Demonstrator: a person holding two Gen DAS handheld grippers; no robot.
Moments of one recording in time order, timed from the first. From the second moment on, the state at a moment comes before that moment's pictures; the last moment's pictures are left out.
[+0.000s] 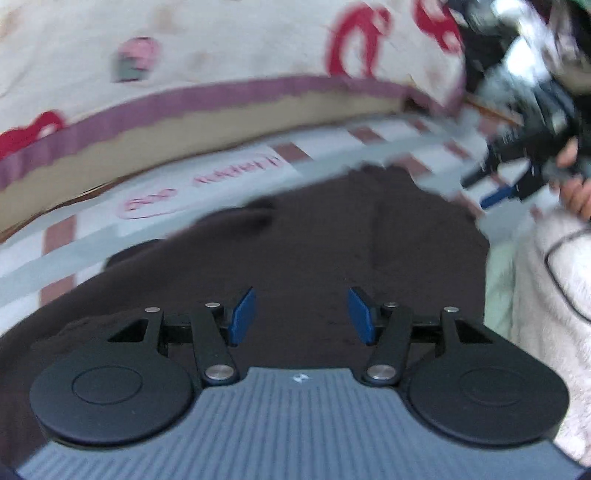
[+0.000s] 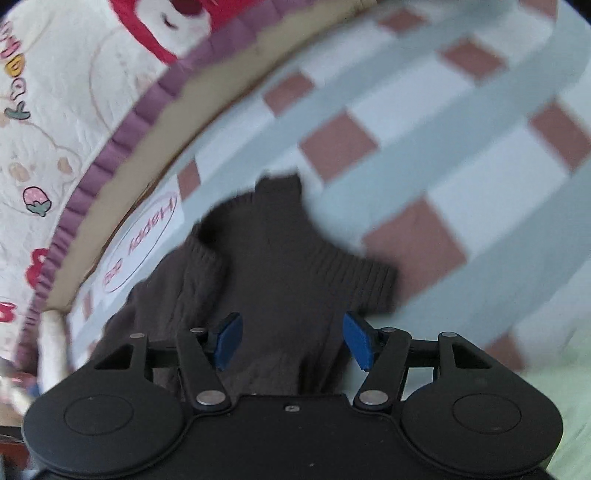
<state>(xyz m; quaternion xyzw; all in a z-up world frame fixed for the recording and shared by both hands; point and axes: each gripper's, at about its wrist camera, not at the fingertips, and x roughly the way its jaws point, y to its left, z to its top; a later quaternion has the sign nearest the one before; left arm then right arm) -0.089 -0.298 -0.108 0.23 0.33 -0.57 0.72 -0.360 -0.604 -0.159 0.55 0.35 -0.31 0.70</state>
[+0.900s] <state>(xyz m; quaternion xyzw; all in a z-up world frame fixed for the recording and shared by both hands) -0.103 -0.290 -0.170 0.23 0.41 -0.53 0.70 -0.306 -0.579 -0.198 0.57 0.45 -0.29 0.62</state>
